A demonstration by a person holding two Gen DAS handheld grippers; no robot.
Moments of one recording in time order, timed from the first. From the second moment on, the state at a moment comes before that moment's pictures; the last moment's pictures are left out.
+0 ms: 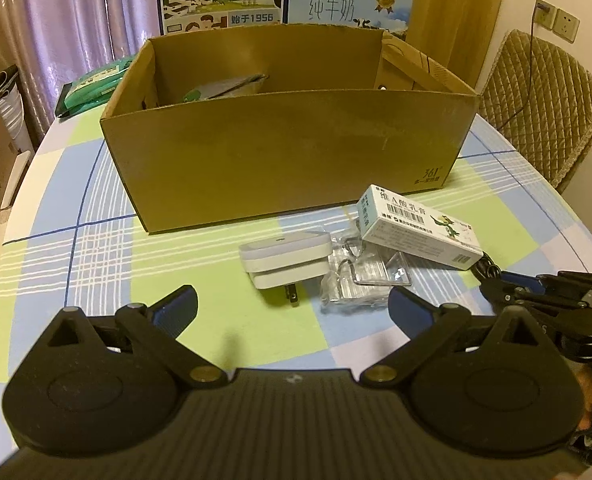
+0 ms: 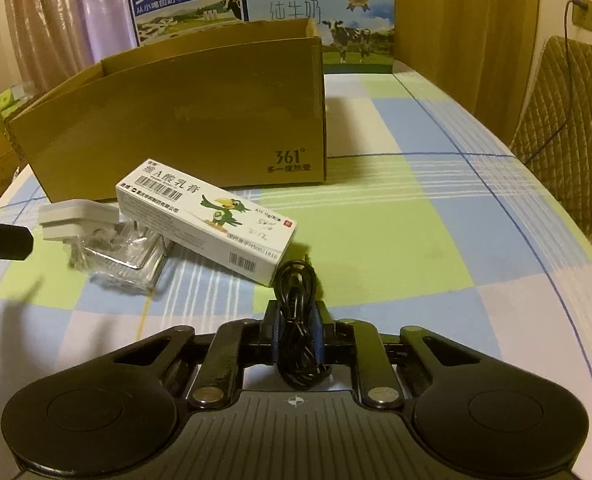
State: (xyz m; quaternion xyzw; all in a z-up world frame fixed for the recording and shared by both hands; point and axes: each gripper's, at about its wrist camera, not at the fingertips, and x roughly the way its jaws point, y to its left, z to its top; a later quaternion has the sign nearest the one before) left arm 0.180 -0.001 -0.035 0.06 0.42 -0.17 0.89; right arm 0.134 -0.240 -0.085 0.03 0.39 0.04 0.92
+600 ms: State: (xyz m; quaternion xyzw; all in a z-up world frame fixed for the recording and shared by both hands) left arm 0.200 0.001 -0.043 0.03 0.42 -0.15 0.90; right arm 0.125 -0.243 -0.055 0.07 0.34 0.04 0.94
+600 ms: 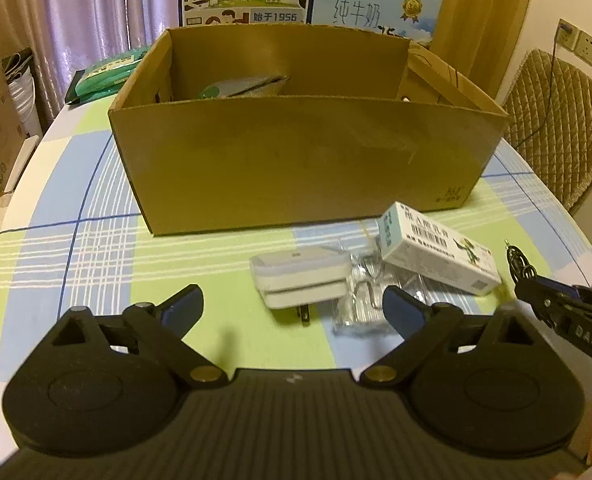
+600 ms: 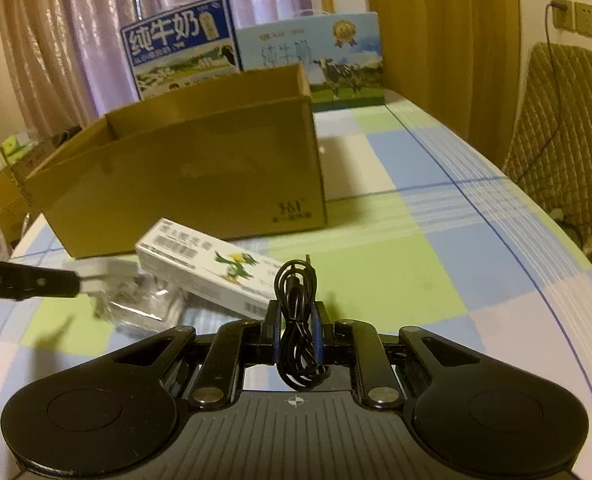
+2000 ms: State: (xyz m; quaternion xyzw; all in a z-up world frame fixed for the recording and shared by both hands) left arm 0.141 0.019 -0.064 0.04 0.44 -0.15 0.88; right arm 0.113 -0.230 -0.034 0.09 0.33 0.08 0.93
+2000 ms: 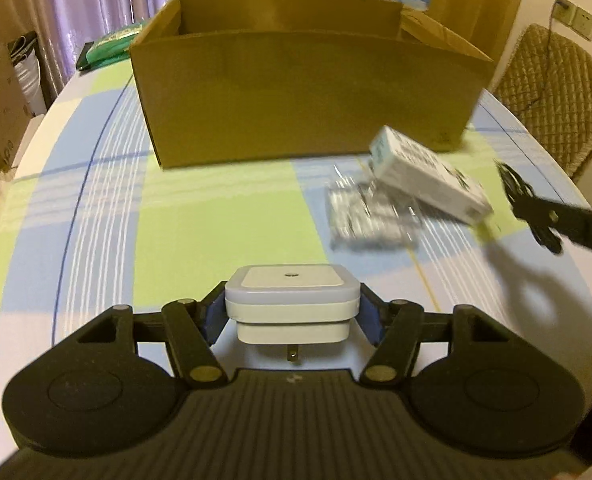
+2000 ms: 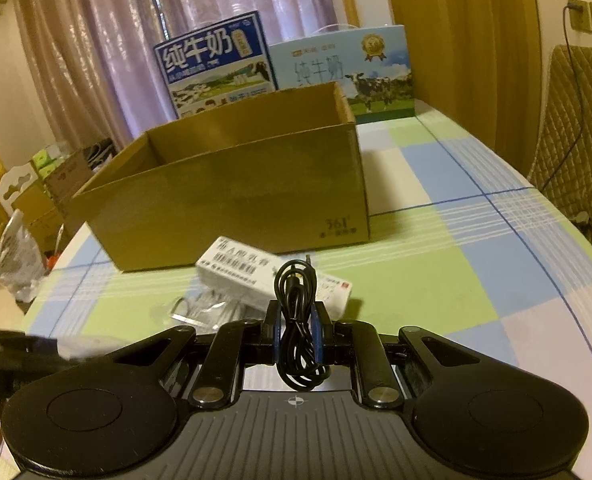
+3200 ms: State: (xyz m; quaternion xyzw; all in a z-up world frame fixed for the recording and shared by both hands) left arm 0.131 0.006 -0.058 0.06 0.43 -0.16 0.89; right arm 0.103 -0.196 -0.047 0.06 0.36 0.11 0.93
